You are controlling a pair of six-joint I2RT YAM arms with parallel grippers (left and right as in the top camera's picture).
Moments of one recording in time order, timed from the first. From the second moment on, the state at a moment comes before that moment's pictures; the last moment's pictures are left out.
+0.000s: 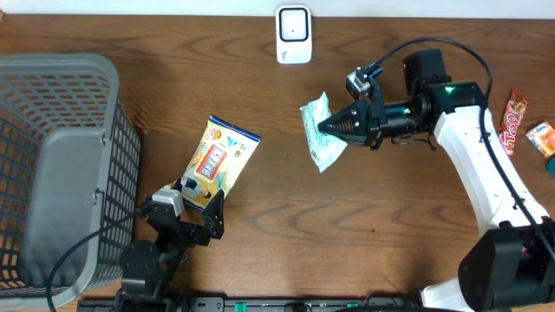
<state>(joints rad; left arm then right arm) -0.11 0.01 0.09 -0.31 0.24 -0.29 0.13 1.67 1.41 -1.06 -1.49 0.27</state>
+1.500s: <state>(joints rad) -0.11 0.01 0.09 -0.31 0.24 -0.29 0.36 1.68 1.41 -0.77 -0.51 -0.01</state>
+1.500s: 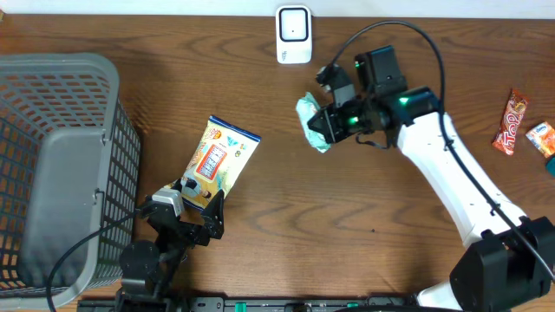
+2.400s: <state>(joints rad) -0.11 0.01 0.09 -0.31 0.24 -0.29 0.41 1.85 1.41 -0.48 -0.36 -0.06</state>
